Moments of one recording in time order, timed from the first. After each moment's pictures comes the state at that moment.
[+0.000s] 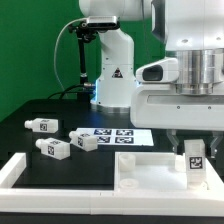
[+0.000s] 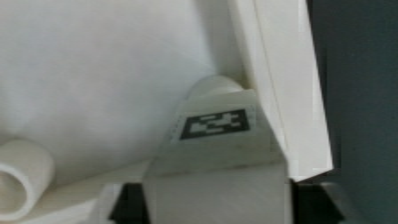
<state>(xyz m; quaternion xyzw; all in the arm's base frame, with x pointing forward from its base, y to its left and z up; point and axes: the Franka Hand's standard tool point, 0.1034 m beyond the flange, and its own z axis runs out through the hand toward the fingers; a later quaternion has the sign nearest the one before) 0.641 0.103 0.083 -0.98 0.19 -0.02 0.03</state>
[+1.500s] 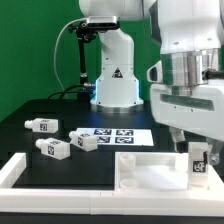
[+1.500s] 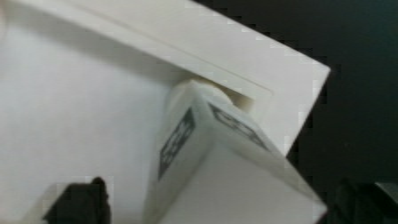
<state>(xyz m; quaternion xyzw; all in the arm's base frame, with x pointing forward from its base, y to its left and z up) 0.642 0.106 0.079 -0.87 0.48 -0.02 0.08</state>
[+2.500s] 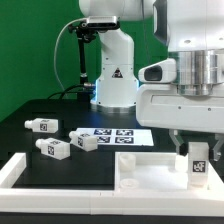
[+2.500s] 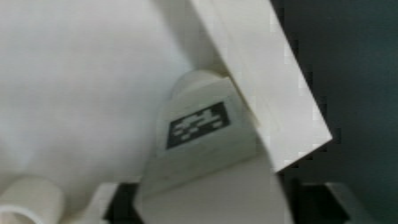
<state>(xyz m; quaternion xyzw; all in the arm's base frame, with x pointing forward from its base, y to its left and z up) 0.645 0.107 0.081 -0.95 0.29 -0.03 0.04</state>
